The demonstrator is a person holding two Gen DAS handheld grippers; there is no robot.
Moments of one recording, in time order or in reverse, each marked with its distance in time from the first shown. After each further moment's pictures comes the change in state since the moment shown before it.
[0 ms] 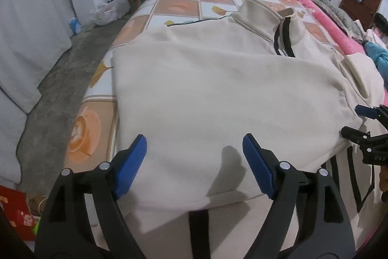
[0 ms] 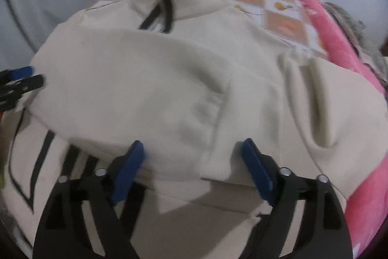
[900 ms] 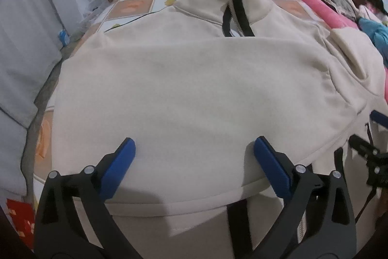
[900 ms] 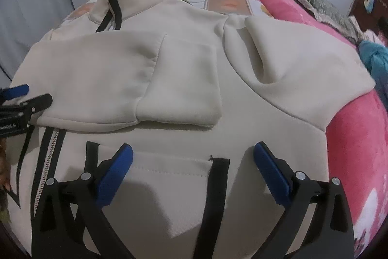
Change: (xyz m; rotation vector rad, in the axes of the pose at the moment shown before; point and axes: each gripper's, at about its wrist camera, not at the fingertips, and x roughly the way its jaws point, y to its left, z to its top) left arm 0.026 -0.085 -0.005 0.120 0.021 0.008; right arm -0.012 -0.041 -0.051 0.208 -0.061 -0.088
